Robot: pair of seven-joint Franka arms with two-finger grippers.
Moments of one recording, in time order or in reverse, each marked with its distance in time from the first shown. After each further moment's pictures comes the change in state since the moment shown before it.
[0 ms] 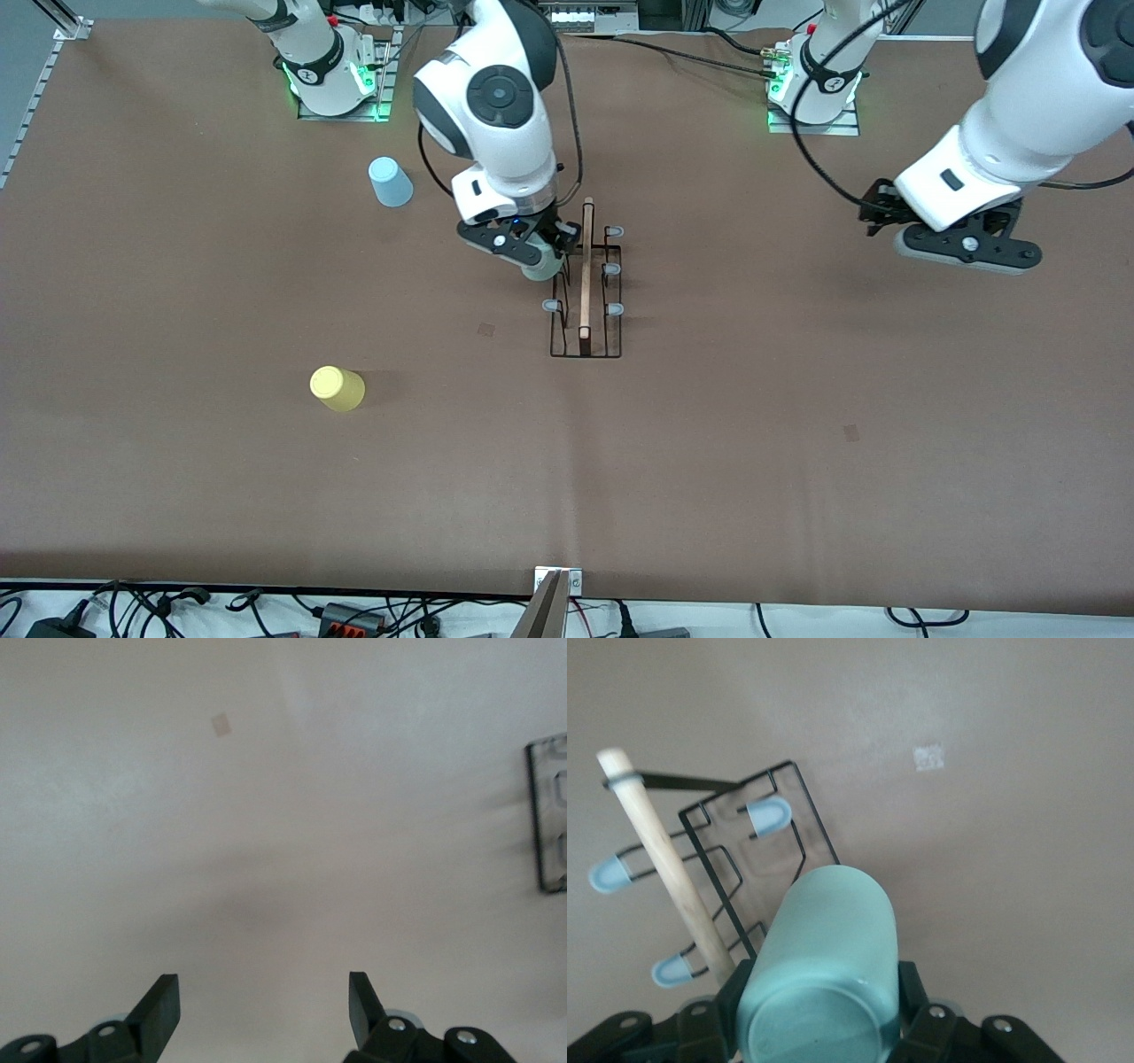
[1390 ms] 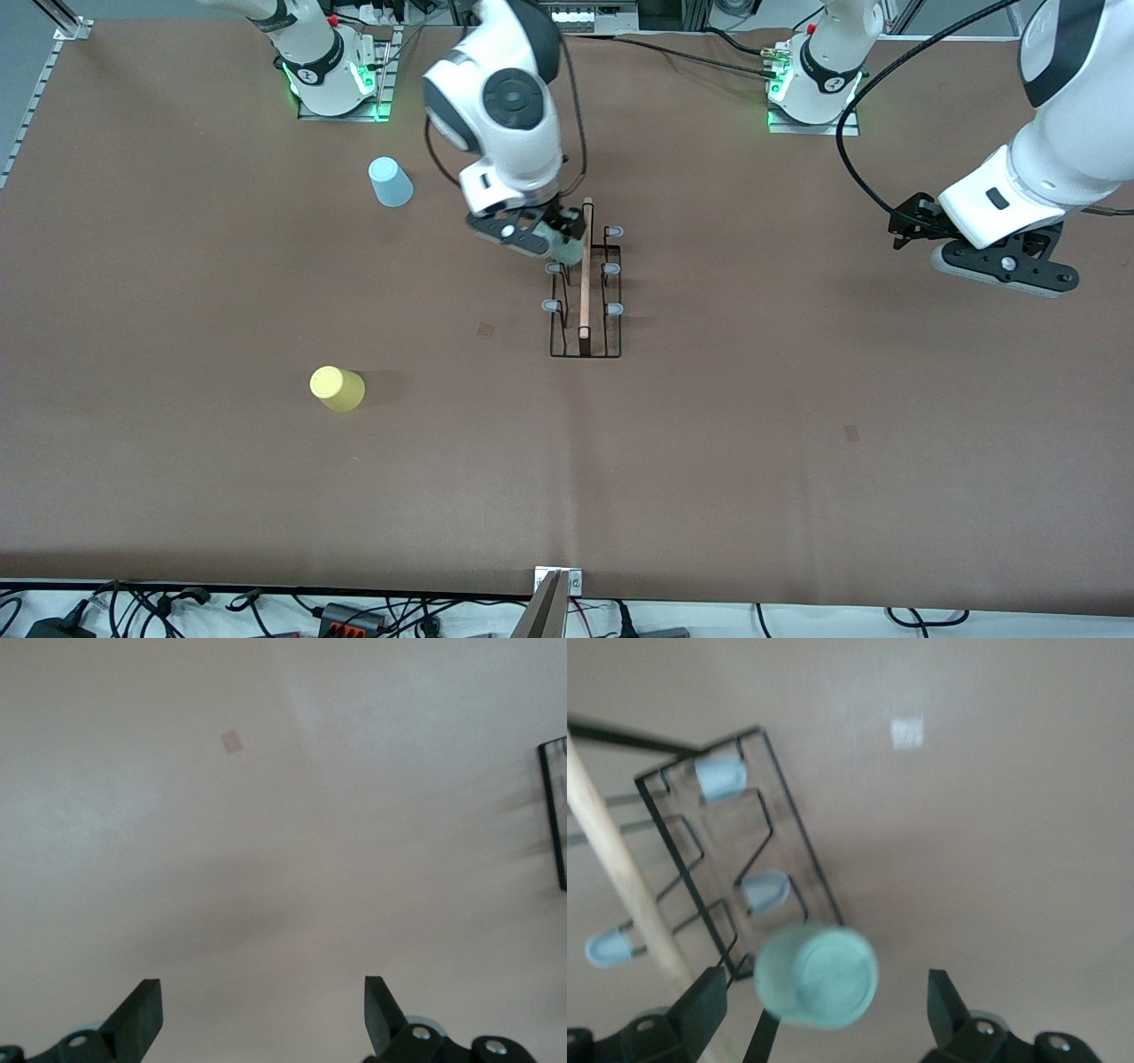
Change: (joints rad) left arm 0.053 0.046 -0.008 0.044 -0.011 0.053 0.089; right arm -0.083 -0.043 0.053 -0.069 0.002 -0.023 -0.106
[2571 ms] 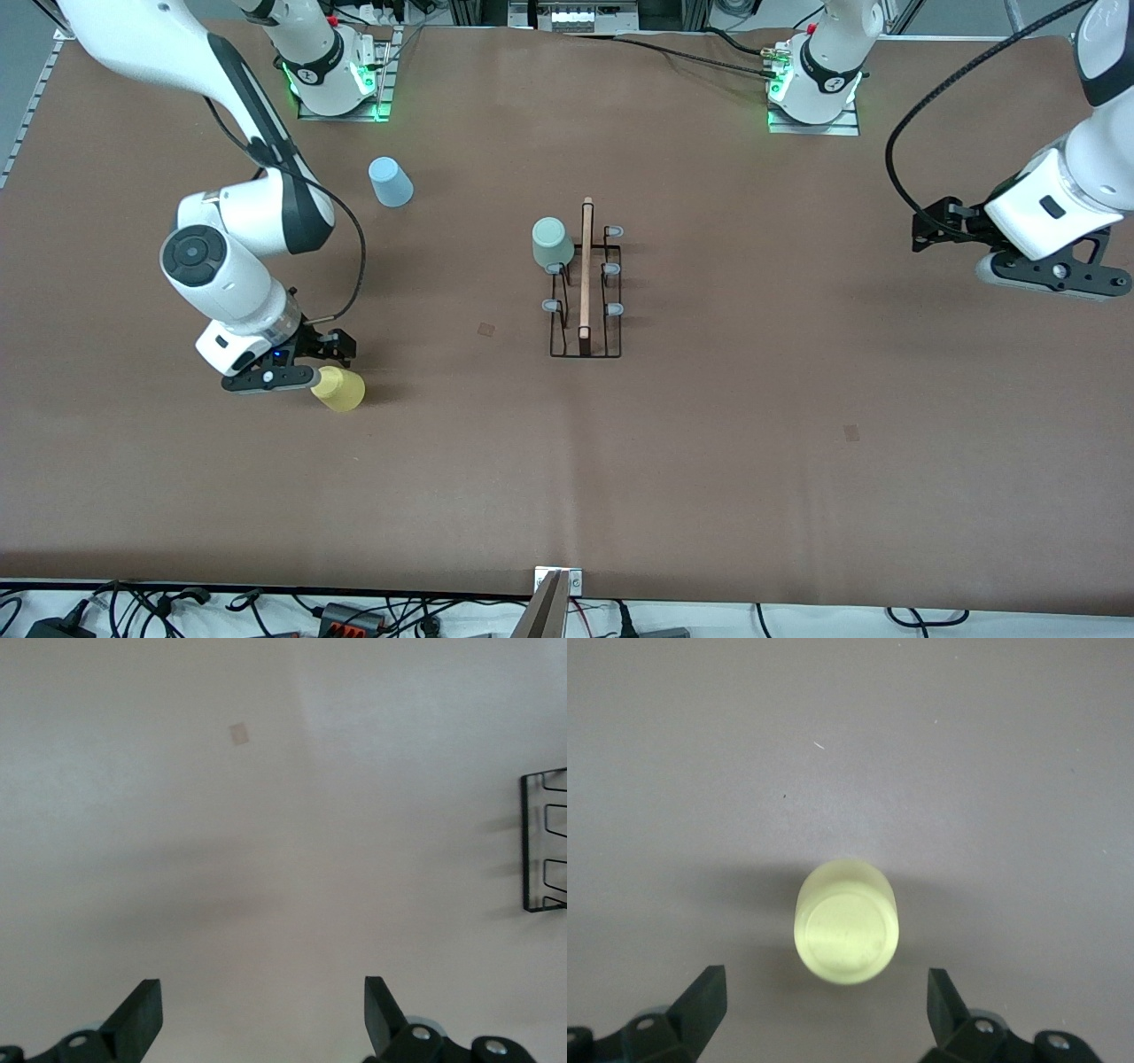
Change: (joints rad) left arm -0.108 0.045 0.161 0.110 -0.049 -0.101 -0.075; right arm -0.584 0.076 0.002 -0.195 -0.191 0.430 -0.944
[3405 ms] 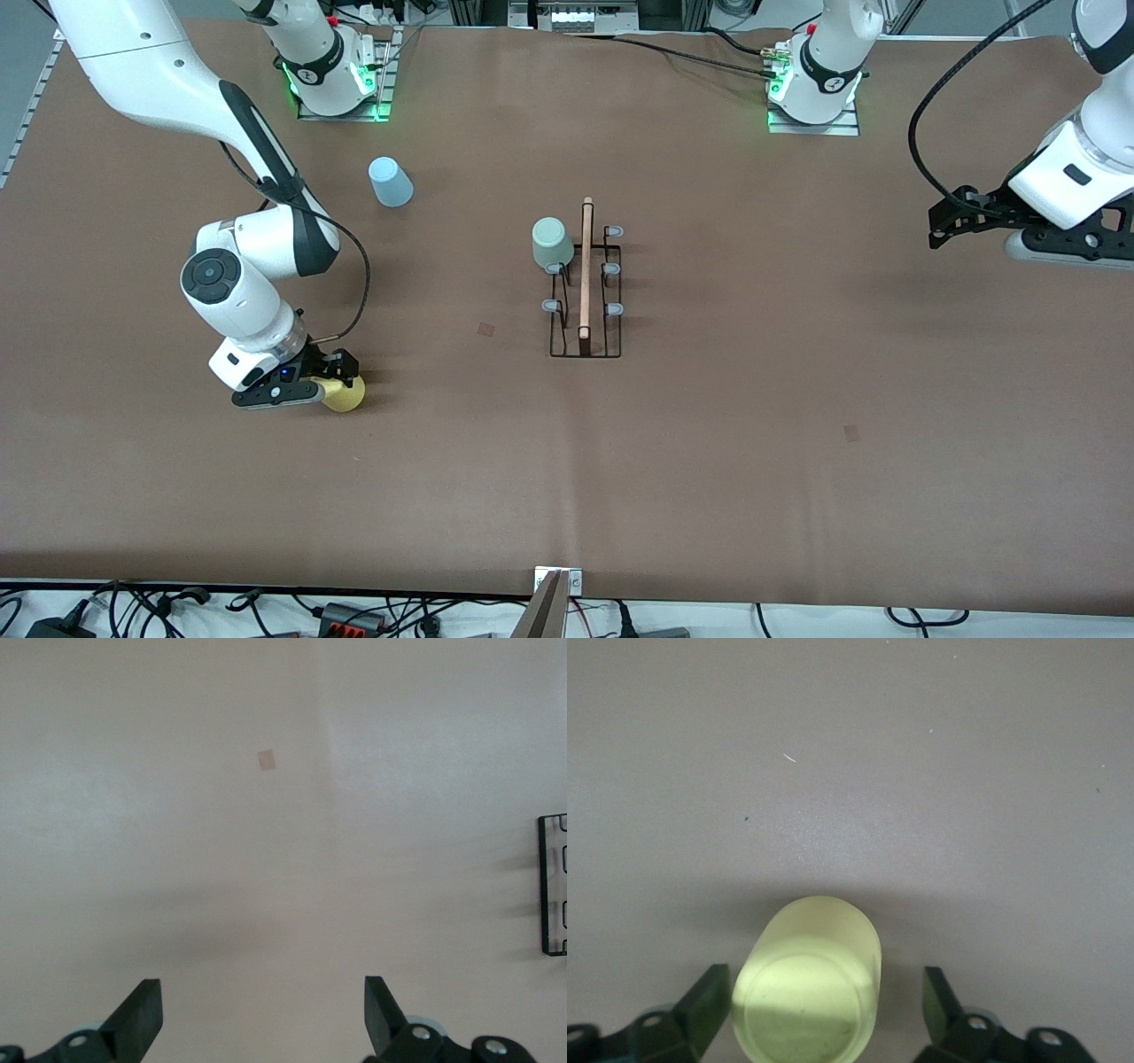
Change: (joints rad) left arm -0.271 -0.164 0.321 -0.215 -0.030 0.192 -0.002; right arm -0.032 0.103 -0.004 0.000 -0.039 0.162 0.000
